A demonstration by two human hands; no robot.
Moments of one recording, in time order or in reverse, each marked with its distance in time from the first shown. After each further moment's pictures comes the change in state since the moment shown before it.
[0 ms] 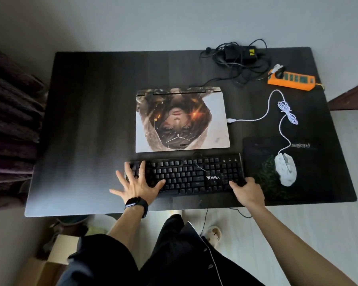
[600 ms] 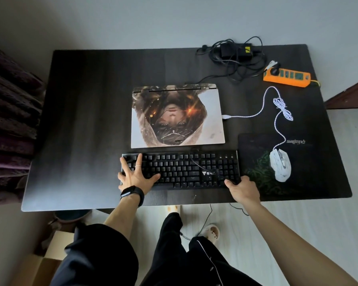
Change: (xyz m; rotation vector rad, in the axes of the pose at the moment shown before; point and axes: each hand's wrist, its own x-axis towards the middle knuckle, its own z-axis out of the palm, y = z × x) left_hand 0.009 0.004 0.002 -0.182 -0.045 -0.014; right_hand -0.005 0.008 -0.002 -0.036 -0.046 -0.021
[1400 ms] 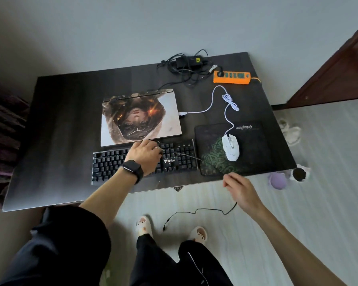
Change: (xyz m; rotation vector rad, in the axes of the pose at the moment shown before) left_hand -0.131 0.151 -0.020 0.683 0.236 0.824; right_hand -0.086 0.148 -0.108 0.652 -0.122 -0.503
